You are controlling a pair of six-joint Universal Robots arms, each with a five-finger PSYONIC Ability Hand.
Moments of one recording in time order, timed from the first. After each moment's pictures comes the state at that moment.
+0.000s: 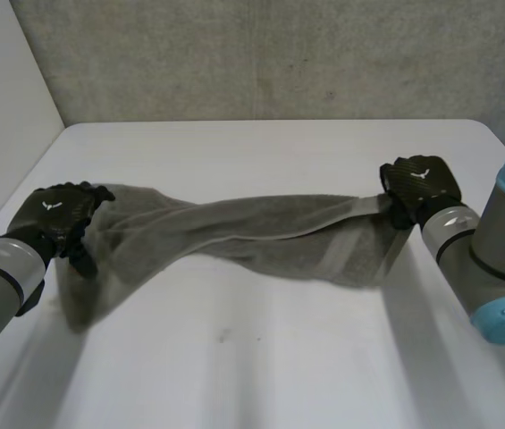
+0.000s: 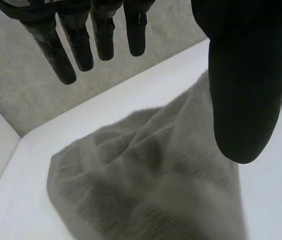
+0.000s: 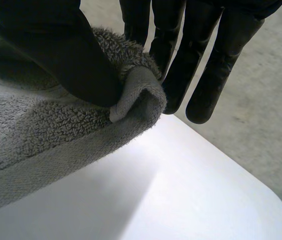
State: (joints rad) left arm 4.58 -1.71 -1.84 3.26 -1.41 3.39; right arm 1.89 -1.14 1.54 -0.24 1.52 2.81; left_hand 0.27 0.27 0.27 0.27 0.10; right_hand 0.95 1.16 1.18 1.18 0.97
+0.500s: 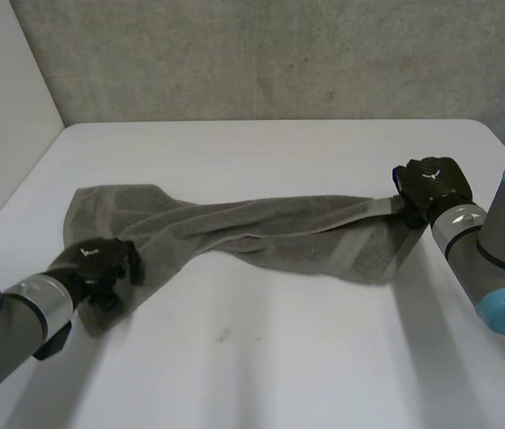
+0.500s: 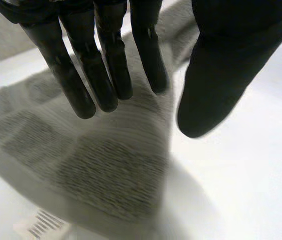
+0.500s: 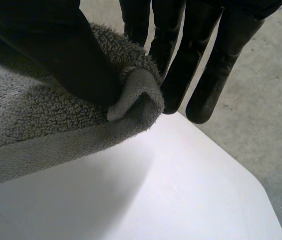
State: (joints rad) left arm 4.51 -1.80 -1.86 3.13 -1.38 3.38; right arm 1.84 -1.09 1.51 -0.23 1.52 2.74; left_hand 0.68 0.71 0.71 0.71 0.54; right_hand 0.95 1.16 1.18 1.18 0.97
